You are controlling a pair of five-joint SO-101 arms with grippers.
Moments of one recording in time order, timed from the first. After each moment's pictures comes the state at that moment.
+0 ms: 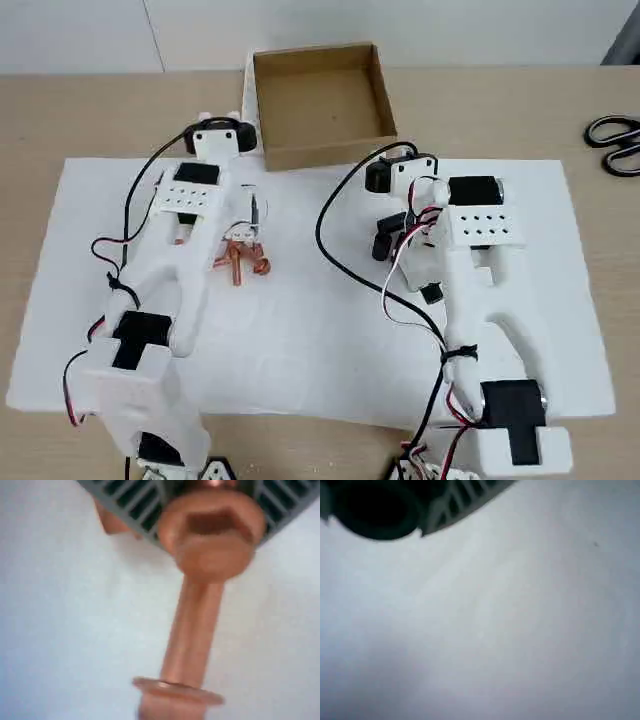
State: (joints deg) left arm 3.8 18.9 1.5 72.0 13.6; right arm -5.9 -5.6 13.7 88.1 19.6
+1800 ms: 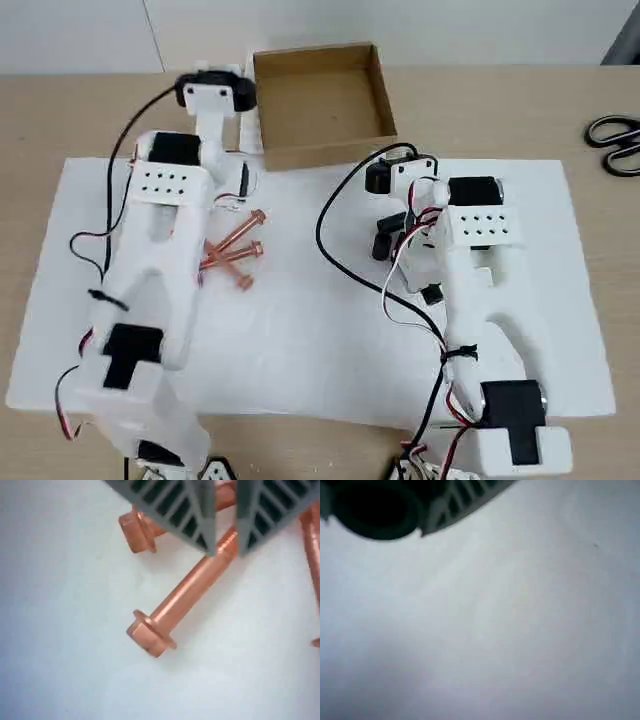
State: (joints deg) left arm 2.9 12.8 -10.6 80.9 5.7; right arm -6.0 -5.6 14.0 88.1 19.6
